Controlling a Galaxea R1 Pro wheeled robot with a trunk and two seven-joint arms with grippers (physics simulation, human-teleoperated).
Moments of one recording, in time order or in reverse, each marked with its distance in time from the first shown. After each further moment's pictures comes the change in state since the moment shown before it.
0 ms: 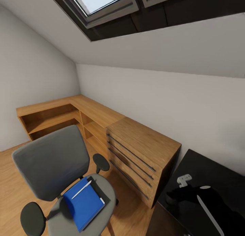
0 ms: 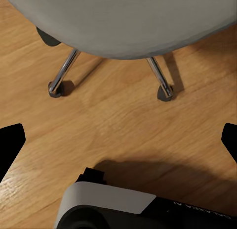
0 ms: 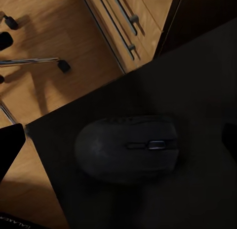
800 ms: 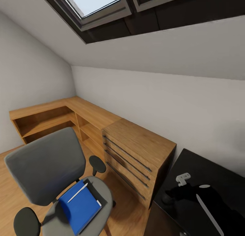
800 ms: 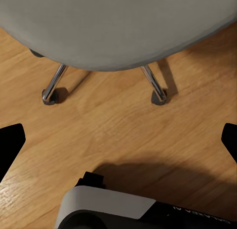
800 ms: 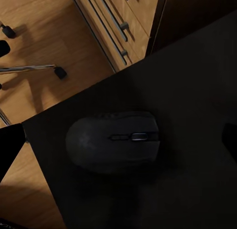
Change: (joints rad) left arm 0.000 0.002 0.001 0.000 0.002 0.000 0.000; right arm 0.000 0.002 0.006 -0.030 -0.001 0.006 0.000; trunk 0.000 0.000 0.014
